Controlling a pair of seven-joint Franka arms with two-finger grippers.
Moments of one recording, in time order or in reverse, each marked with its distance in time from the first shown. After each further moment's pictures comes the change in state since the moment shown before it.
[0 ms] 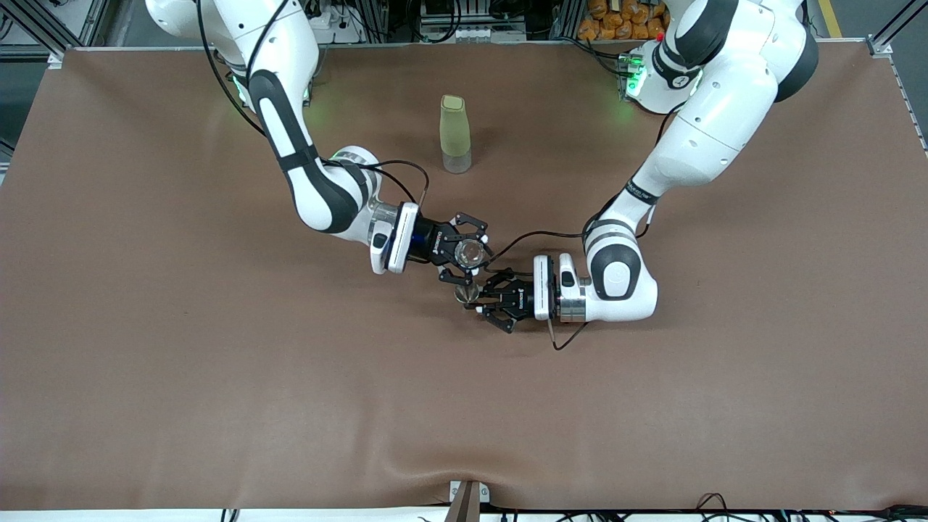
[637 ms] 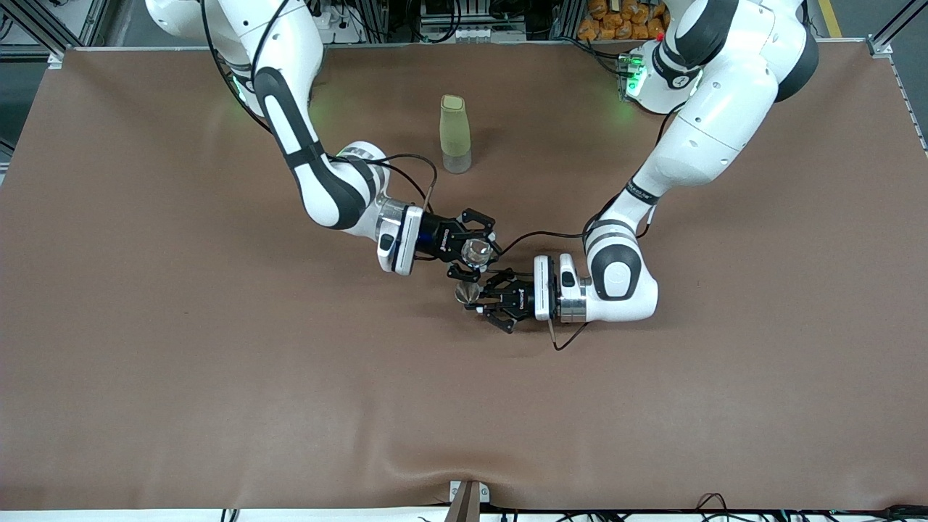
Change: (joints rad) left arm 0.000 0.000 0.001 0.000 0.000 0.000 0.000; right arm 0.000 0.000 0.039 0.020 0.056 0.040 0.132
